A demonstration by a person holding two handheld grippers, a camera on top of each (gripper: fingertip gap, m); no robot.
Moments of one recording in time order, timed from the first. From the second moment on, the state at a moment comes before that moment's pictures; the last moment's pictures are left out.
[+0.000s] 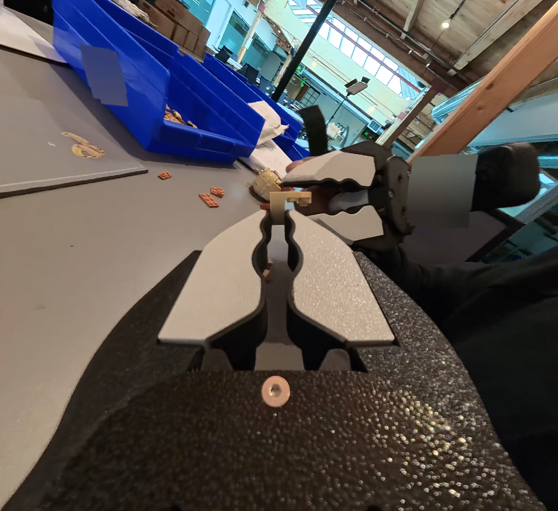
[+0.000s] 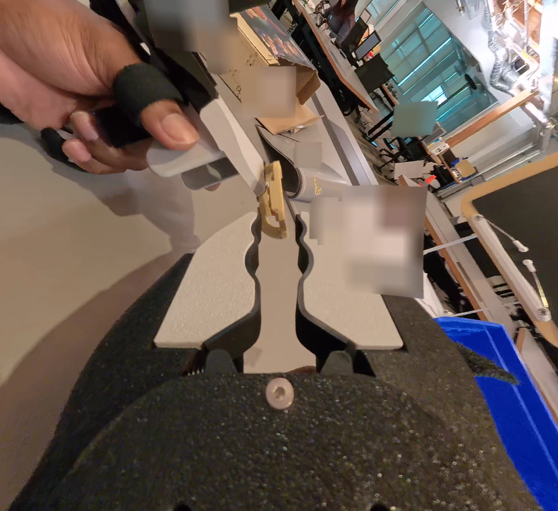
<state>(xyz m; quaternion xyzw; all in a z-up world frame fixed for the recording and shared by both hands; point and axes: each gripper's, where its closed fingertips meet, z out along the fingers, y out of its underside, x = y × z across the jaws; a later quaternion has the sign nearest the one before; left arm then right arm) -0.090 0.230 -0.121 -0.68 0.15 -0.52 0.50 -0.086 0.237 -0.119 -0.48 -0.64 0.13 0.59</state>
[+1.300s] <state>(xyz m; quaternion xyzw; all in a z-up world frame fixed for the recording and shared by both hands) -0.116 0.226 -0.102 -0.62 0.17 -0.56 0.52 -0.086 0.221 -0.127 -0.59 -0.53 0.49 0.36</state>
